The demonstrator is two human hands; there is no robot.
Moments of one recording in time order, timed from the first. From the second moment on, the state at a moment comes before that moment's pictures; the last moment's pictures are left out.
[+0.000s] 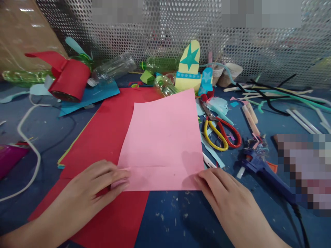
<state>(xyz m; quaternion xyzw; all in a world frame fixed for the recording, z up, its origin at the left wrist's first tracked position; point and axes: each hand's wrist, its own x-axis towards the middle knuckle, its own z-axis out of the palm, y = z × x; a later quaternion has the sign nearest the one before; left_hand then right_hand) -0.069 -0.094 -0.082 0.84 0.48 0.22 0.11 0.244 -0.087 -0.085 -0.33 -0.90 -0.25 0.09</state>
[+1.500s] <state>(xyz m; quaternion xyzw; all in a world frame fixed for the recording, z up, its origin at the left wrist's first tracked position) -0.043 -0.091 -0.082 0.95 0.27 0.14 0.00 0.213 -0.097 -0.077 -0.30 -0.93 -0.06 0.20</state>
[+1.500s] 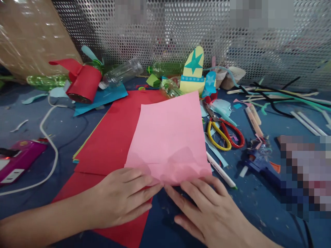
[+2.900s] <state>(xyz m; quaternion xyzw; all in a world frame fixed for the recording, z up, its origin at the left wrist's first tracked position) -0.040 -0.094 -0.081 0.95 0.29 0.08 -0.01 0.222 -0.100 -0.077 -0.35 -0.91 -0.05 0.22</state>
